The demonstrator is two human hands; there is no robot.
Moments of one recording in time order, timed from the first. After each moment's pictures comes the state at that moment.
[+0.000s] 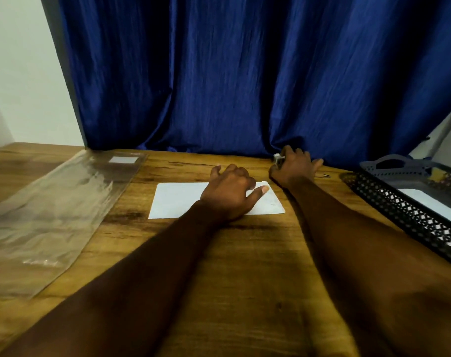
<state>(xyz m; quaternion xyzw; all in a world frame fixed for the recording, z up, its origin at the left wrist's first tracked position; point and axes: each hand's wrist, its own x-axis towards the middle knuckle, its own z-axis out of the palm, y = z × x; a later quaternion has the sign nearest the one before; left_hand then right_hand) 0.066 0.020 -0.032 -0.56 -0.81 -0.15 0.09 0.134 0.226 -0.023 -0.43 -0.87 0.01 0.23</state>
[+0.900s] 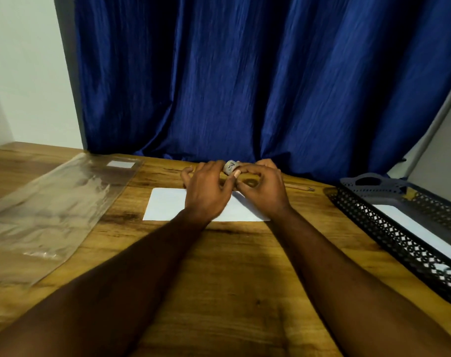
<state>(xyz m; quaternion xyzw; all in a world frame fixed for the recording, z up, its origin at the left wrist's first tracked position) 0.063 0.009 -0.034 -0.39 -0.79 -0.41 0.24 0.159 0.145 -0.024 -0.13 -0.86 0.21 0.44</state>
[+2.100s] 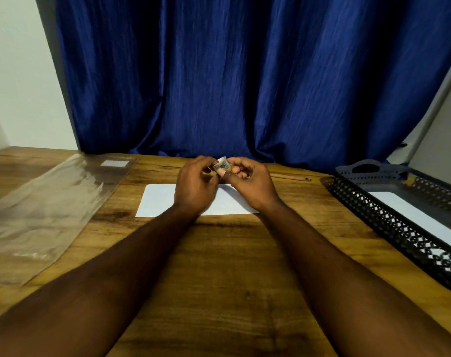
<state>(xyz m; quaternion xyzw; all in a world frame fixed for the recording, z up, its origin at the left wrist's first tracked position) 0.057 0.000 -0.035 -0.45 -0.72 -0.50 0.21 0.158 0.134 -0.028 -0.10 -0.79 0.46 0.39</state>
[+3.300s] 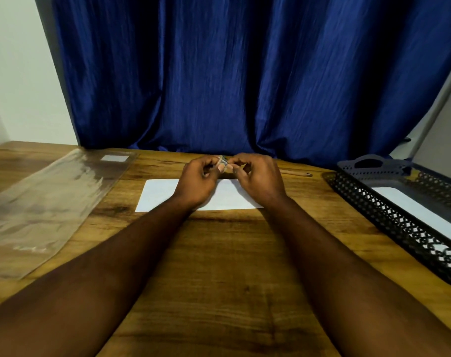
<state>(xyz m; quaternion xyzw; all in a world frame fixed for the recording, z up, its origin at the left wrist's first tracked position) 0.048 0.006 -0.040 -0.45 -0.69 -0.57 0.02 0.170 0.143 -0.017 -0.09 -0.89 0.19 0.42</state>
